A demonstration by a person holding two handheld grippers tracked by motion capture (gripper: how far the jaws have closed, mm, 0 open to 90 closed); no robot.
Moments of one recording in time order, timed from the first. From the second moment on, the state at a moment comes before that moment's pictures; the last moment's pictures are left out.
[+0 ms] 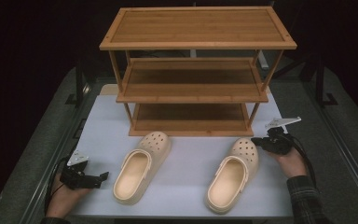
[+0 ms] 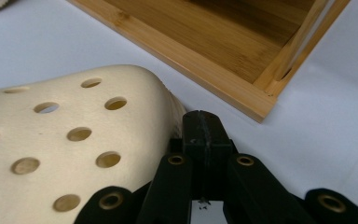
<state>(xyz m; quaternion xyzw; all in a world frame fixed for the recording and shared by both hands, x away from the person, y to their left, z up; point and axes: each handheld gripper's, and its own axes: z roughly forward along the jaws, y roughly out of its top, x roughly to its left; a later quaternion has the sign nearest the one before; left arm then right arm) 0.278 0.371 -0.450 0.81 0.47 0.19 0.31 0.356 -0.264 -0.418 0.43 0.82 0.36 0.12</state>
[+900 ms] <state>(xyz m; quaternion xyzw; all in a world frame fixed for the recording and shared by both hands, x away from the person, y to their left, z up) 0.278 0.371 -0.450 0.80 0.47 0.19 0.31 0.281 -0.283 -0.423 0.44 0.82 0.36 0.11</state>
